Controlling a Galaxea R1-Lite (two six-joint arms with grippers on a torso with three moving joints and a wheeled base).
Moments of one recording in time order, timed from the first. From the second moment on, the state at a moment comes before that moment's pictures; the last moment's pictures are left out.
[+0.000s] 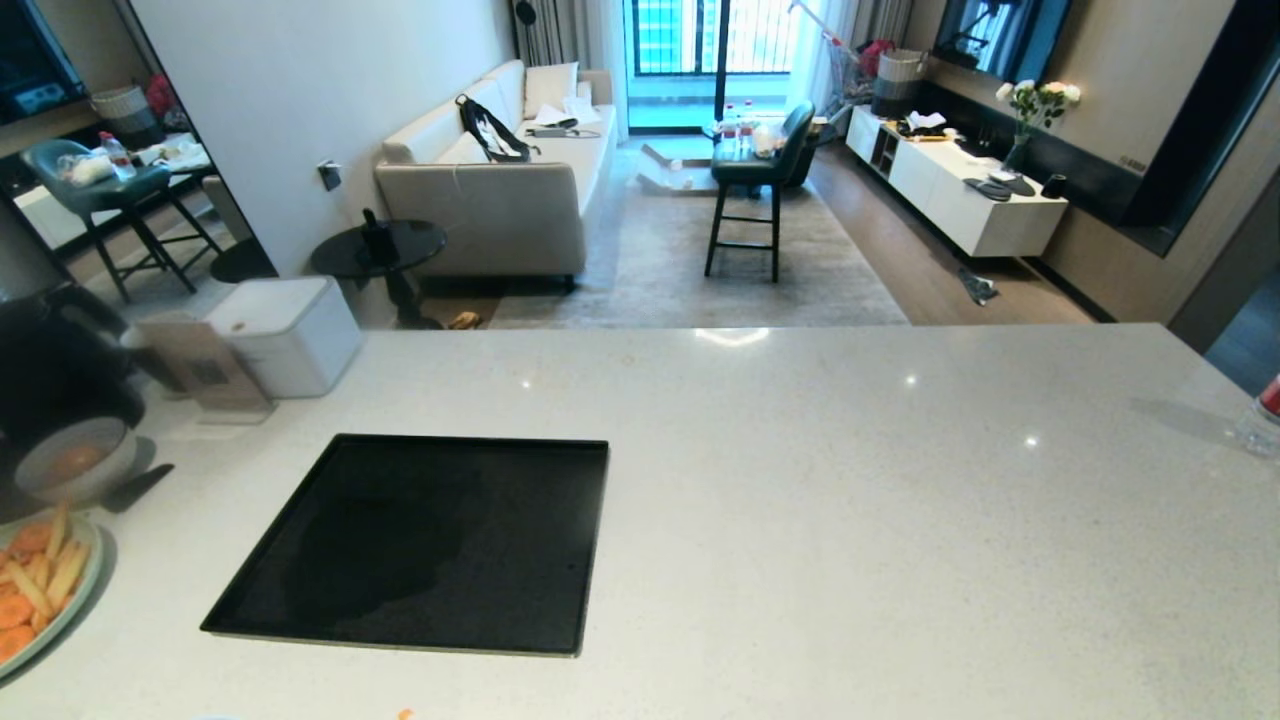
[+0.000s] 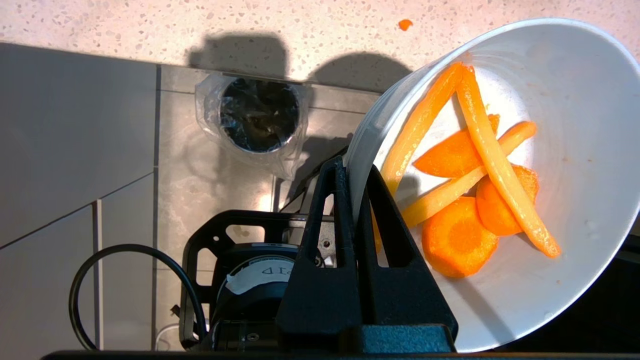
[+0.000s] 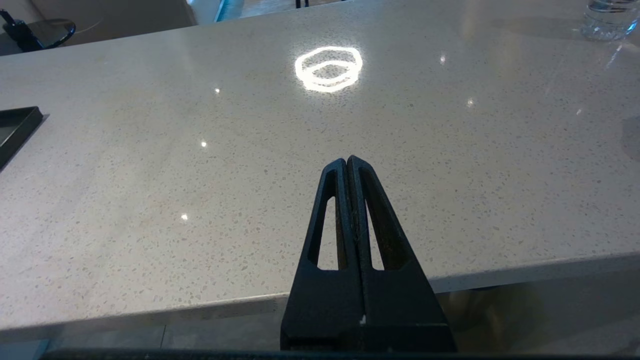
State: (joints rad) left arm -0.01 0.74 -0.55 0.72 -0.09 -0.17; right arm 0.00 0.00 0.00 -0.01 -0.07 0.11
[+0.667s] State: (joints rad) left arm -0.02 0.71 -0.54 0.72 -0.09 -0.12; right arm 0.00 0.00 0.00 -0.01 -0.07 0.11
